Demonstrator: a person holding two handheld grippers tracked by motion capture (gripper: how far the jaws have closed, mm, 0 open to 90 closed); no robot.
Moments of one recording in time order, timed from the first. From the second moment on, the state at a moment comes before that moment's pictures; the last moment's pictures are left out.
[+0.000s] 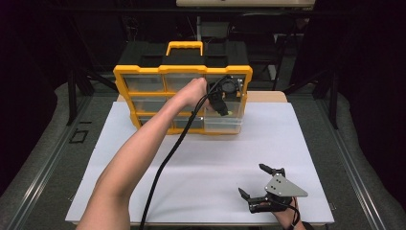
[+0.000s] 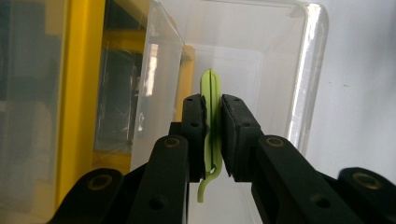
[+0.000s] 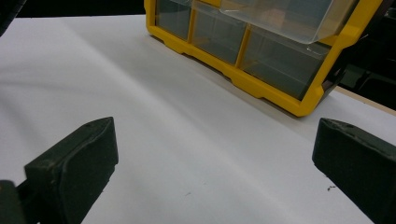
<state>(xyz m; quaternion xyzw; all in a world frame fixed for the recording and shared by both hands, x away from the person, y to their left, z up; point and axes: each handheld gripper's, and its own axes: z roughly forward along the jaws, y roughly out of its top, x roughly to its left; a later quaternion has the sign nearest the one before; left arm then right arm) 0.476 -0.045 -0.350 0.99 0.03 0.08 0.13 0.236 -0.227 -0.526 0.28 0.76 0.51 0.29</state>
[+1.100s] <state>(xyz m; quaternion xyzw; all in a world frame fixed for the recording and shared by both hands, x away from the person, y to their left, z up) 0.454 0.001 -0.307 0.97 0.07 0.12 0.22 0.236 -0.226 -0.526 0.28 0.76 0.51 0.29</state>
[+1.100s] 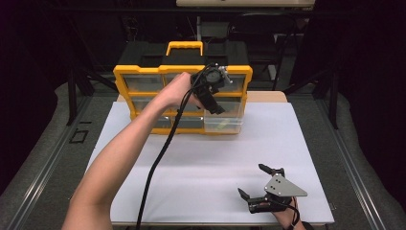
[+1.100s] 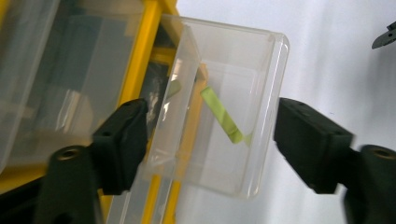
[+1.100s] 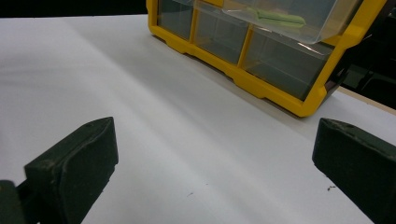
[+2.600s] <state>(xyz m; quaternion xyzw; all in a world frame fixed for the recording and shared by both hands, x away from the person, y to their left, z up) 0.376 0.127 -0.372 0.96 0.17 0.13 0.18 0.237 -0.222 -0.527 0.28 0.77 0.50 0.29</state>
